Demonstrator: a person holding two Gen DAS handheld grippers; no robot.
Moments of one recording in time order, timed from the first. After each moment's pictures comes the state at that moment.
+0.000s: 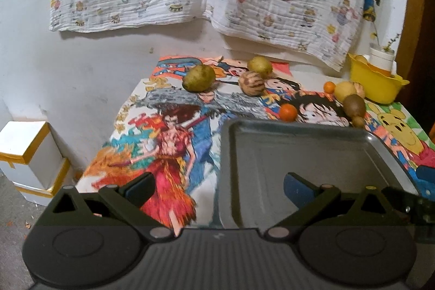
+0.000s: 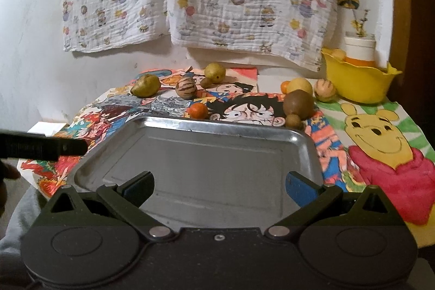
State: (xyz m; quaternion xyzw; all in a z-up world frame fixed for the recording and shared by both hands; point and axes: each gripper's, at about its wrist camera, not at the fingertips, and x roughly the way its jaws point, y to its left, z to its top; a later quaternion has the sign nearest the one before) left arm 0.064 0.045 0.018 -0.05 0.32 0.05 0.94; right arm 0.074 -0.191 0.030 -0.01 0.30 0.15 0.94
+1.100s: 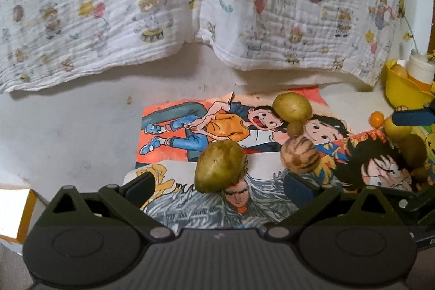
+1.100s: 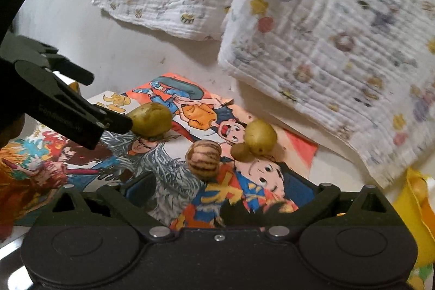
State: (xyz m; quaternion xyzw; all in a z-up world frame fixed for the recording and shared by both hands) left arm 0.274 0.113 0.029 0.02 0.34 0.01 0.94; right arm 0.293 -0.071 0.048 -0.20 0.28 0.27 0.90
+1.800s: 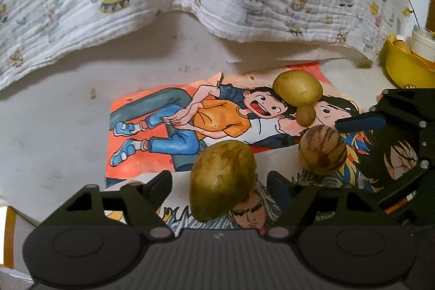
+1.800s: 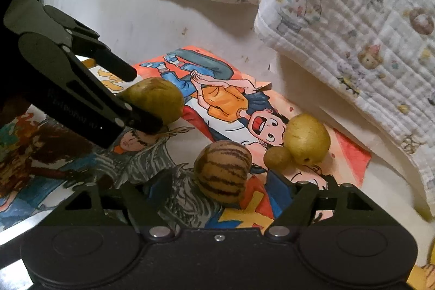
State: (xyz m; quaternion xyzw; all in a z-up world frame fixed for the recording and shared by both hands) left arm 0.340 0.131 -0.009 0.03 0.38 -0.06 0.92; right arm 0.367 -0.029 -0.007 -0.22 0.32 0.32 0.86
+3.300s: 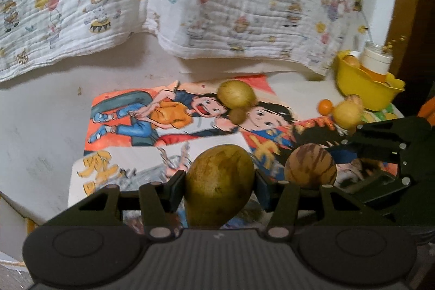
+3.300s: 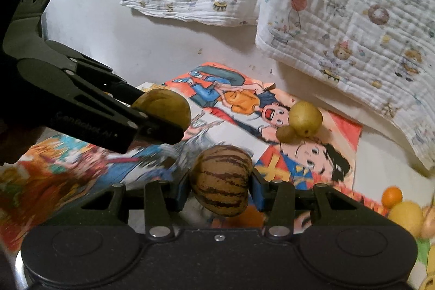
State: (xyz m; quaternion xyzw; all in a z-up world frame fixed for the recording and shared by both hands) left arm 0.252 0.085 0.039 -0.01 0.36 -0.09 0.93; right arm 0.277 -0.080 0.040 -0.15 0.33 0.34 0.87
